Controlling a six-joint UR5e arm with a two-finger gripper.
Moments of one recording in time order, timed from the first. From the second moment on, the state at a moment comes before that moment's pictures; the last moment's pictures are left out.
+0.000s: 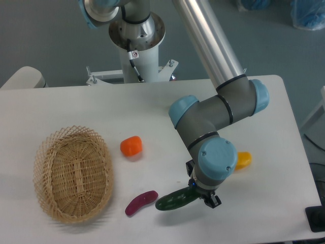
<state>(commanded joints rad) 2.44 -2.28 -1.17 -1.32 1.59 1.53</state>
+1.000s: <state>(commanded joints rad) 2.42 -2.21 -1.20 -1.38 1.57 1.50</state>
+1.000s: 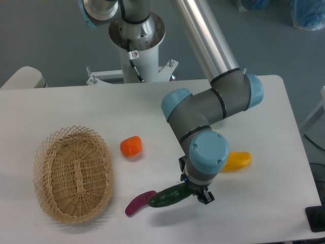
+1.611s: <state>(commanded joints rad) 2.38 -2.12 -1.29 -1.41 1.51 1.41</state>
